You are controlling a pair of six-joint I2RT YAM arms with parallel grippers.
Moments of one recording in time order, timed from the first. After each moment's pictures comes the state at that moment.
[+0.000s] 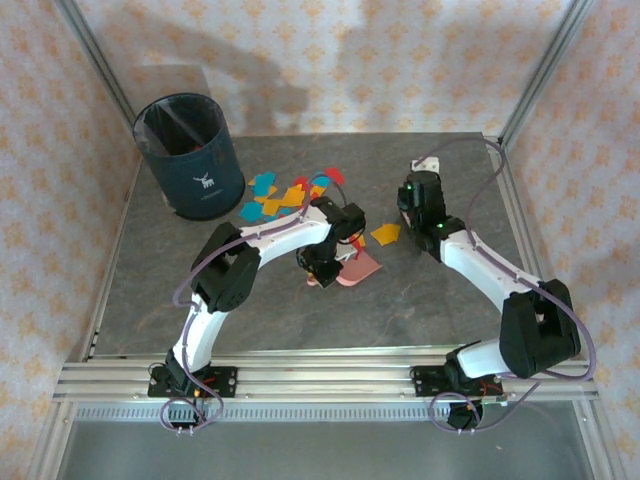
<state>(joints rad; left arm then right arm) -0.77 2.13 1.72 -1.29 0.06 -0.02 0.36 1.39 0.93 -0.03 0.41 0.14</state>
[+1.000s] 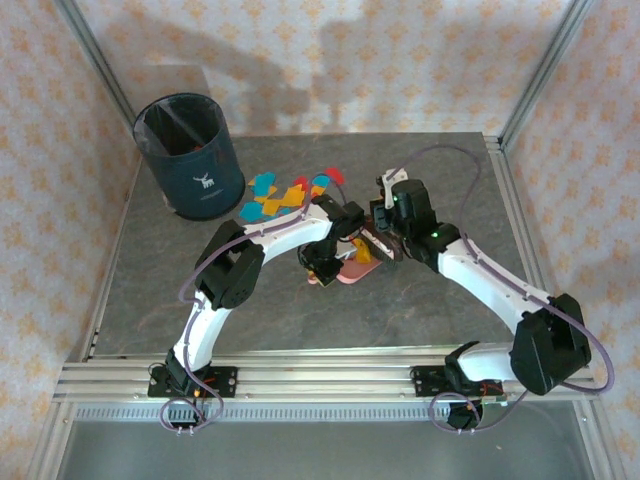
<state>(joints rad) -0.76 2.17 1.75 -1.29 0.07 -0.02 0.50 1.30 0.93 -0.20 0.14 0.13</state>
